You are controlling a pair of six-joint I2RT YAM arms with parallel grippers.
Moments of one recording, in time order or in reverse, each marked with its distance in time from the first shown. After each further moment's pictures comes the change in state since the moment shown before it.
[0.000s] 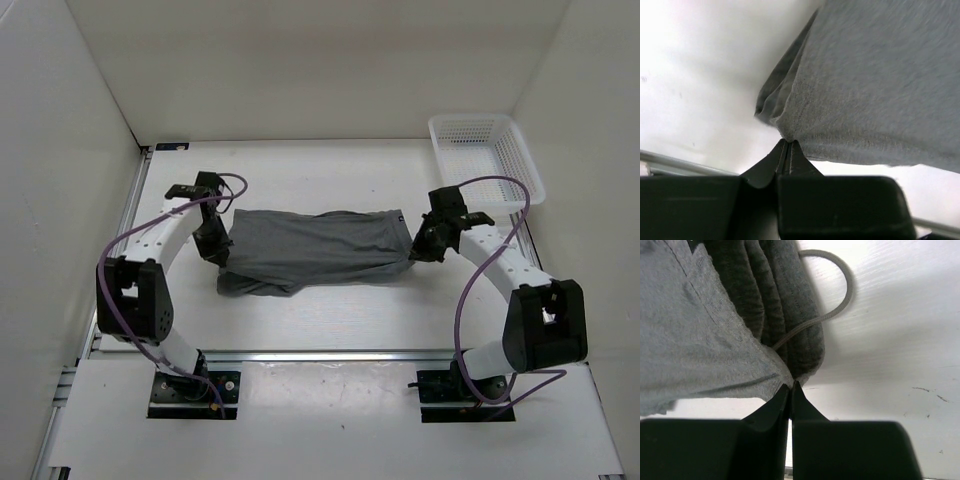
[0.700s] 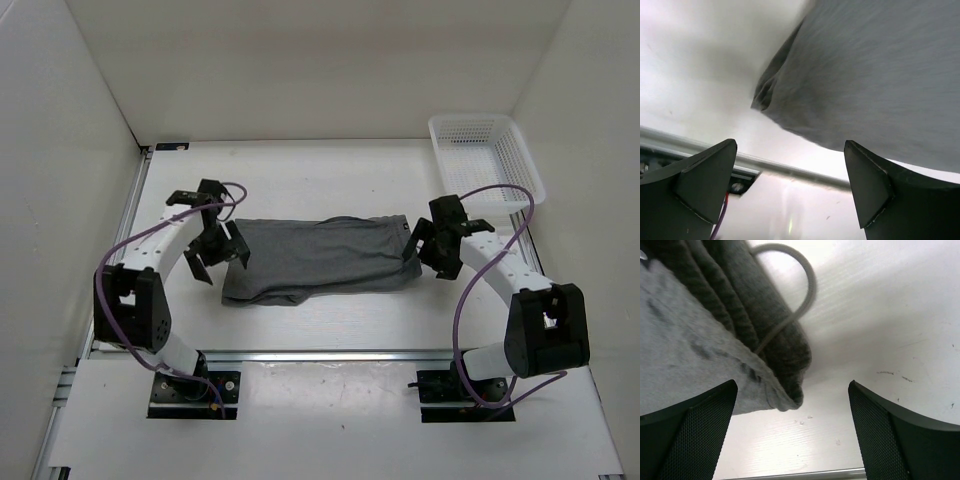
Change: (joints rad) left arm -0.030 -0.076 -0.136 -0.049 0.070 -0.107; right arm 0.000 -0.036 -0.077 -0.030 0.137 0.043
